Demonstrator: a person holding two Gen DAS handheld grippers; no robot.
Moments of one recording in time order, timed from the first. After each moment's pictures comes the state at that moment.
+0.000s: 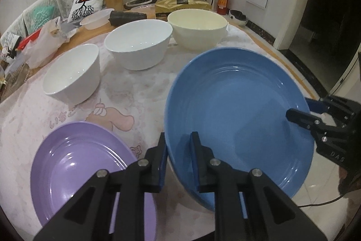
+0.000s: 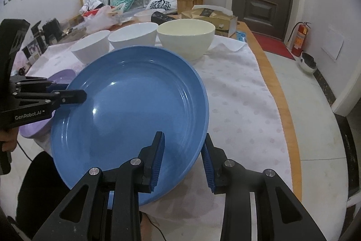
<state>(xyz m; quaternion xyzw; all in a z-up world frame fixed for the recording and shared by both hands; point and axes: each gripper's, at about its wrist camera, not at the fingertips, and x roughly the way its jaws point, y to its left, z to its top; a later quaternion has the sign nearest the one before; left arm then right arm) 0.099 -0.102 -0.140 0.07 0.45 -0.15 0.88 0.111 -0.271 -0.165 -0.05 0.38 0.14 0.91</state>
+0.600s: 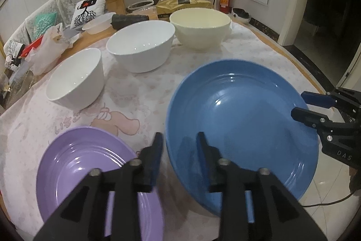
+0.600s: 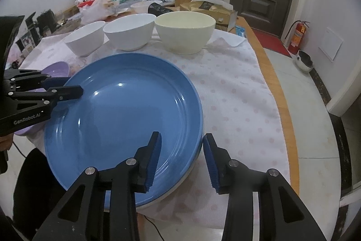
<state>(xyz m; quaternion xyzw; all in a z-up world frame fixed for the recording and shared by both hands) 0.103 -0.103 -0.142 0.09 0.44 -0.13 0.88 0.119 -0.264 -0.166 -0.07 0.40 0.12 0.91</state>
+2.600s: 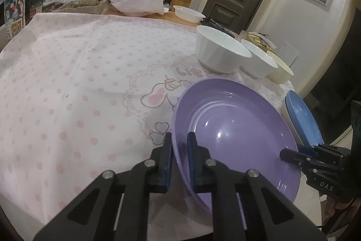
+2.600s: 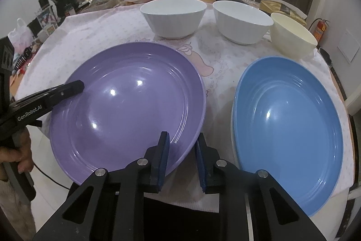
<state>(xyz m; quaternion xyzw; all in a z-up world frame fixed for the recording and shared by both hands) 0.048 0.148 -0.183 -0.14 0.40 -0.09 0.90 0.101 -0.048 -0.181 -0.07 0.45 0.15 0.88</state>
